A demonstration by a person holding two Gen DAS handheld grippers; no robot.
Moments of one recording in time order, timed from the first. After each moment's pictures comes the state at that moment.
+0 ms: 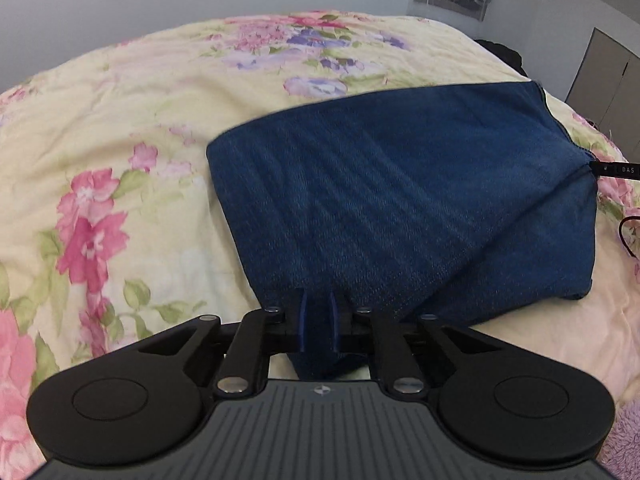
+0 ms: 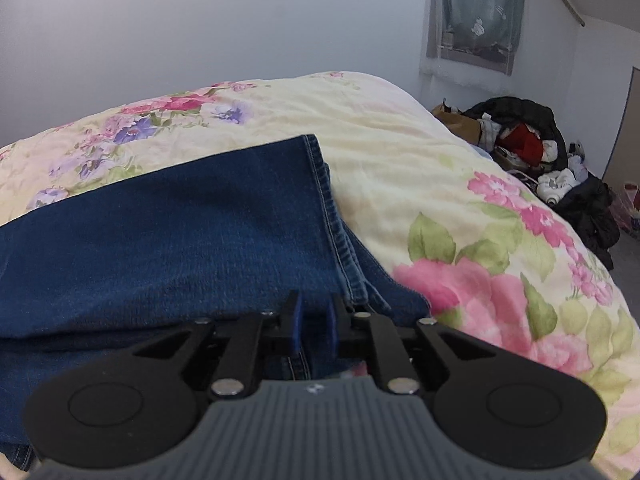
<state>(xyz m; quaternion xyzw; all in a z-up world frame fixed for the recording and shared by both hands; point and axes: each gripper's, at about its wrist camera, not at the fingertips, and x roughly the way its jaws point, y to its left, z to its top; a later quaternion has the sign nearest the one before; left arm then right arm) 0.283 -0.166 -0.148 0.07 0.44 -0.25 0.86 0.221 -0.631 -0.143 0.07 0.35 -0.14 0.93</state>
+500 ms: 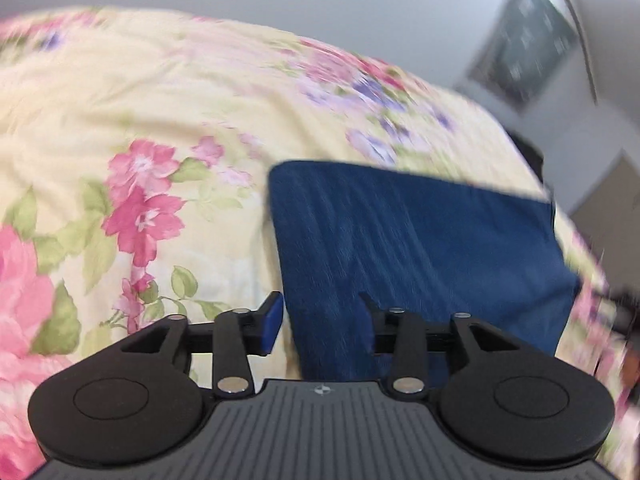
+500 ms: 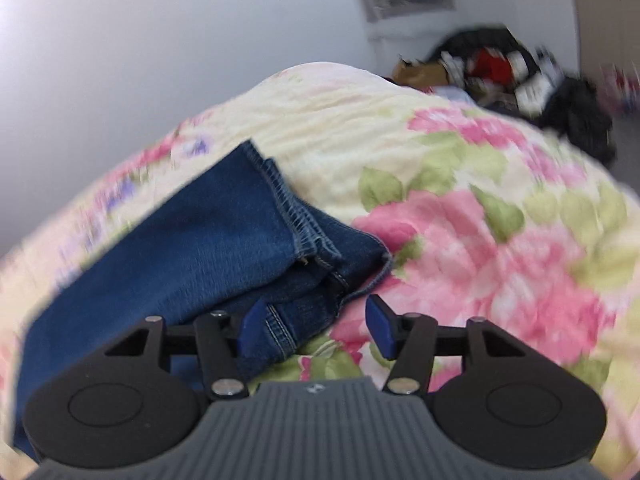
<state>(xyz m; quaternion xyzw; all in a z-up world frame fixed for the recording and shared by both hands) 0.300 -0.098 -0.124 -0.15 0.43 -0.20 0.87 0.161 -0.682 -0.143 0.32 0.30 -0.15 0.89</state>
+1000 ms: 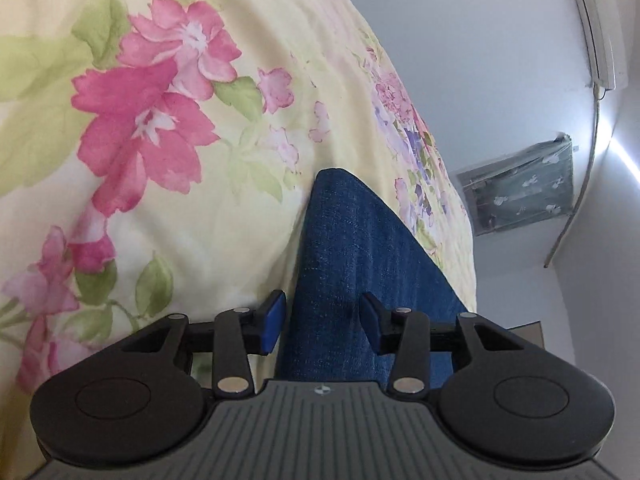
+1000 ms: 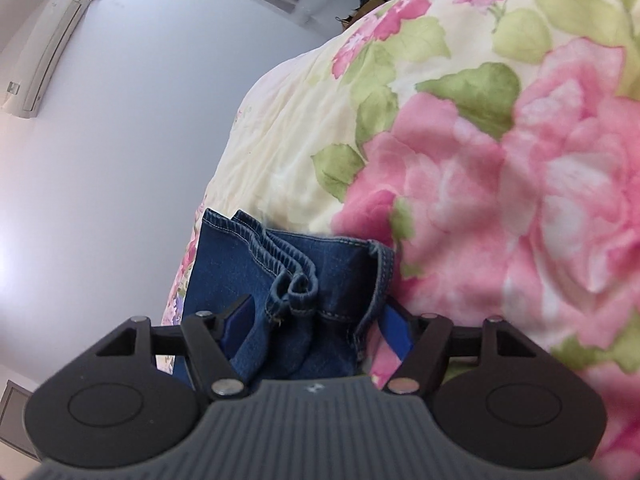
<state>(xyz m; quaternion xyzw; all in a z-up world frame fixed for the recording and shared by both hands) 0.367 -0.061 -0.219 -0.44 0.44 -0.21 0.76 0.198 -0.727 -0.209 0.53 0.21 -0.12 0.81</state>
